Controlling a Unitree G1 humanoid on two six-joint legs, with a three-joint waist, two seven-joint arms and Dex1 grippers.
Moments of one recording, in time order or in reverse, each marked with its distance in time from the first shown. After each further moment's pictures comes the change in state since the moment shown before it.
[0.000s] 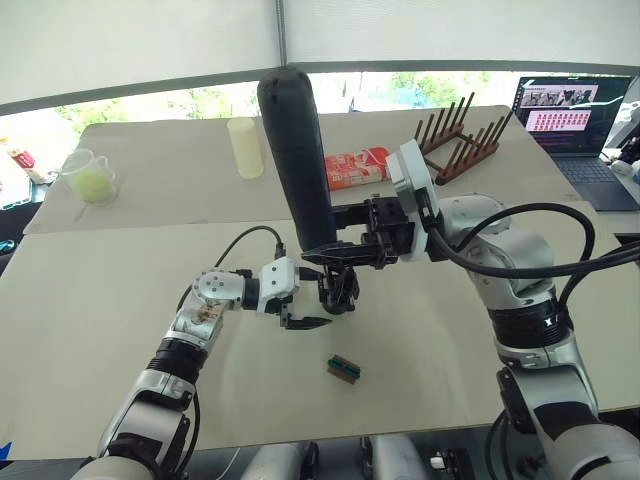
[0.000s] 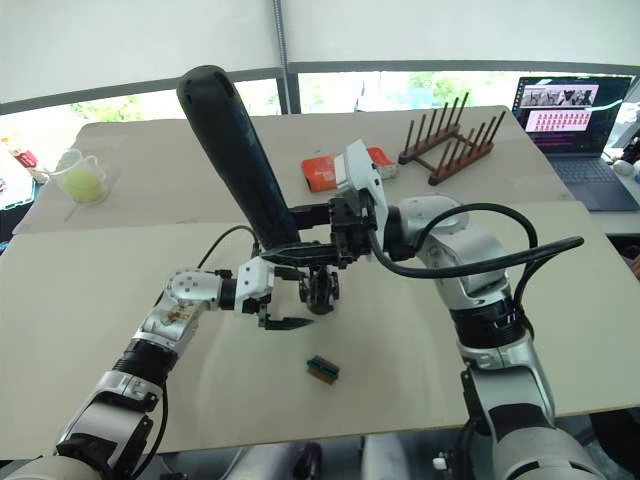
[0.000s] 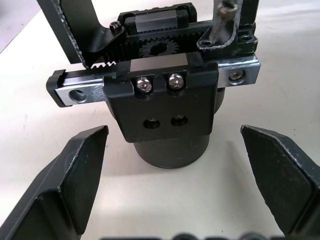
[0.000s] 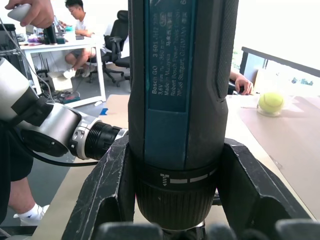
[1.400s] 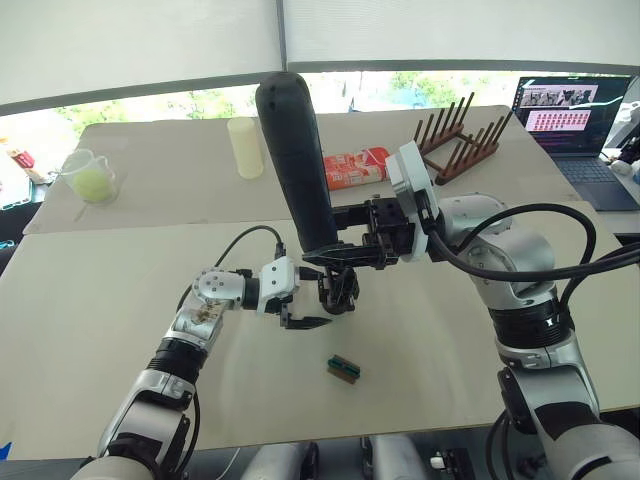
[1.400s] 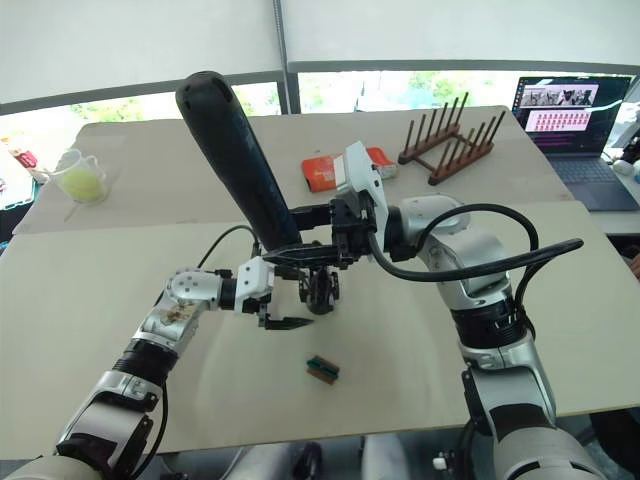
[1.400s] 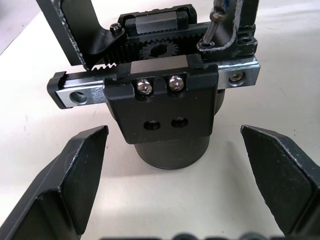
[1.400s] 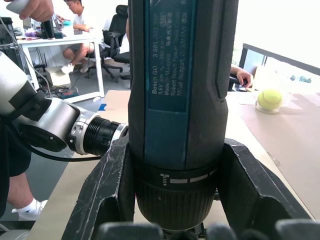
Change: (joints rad) left arm -0.001 0.001 0.000 -0.002 0.000 0.000 0.000; right arm 0.000 -0.006 0.000 -0.006 -0.018 0.001 0.014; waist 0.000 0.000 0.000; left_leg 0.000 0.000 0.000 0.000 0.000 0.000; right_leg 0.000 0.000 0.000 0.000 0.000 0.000
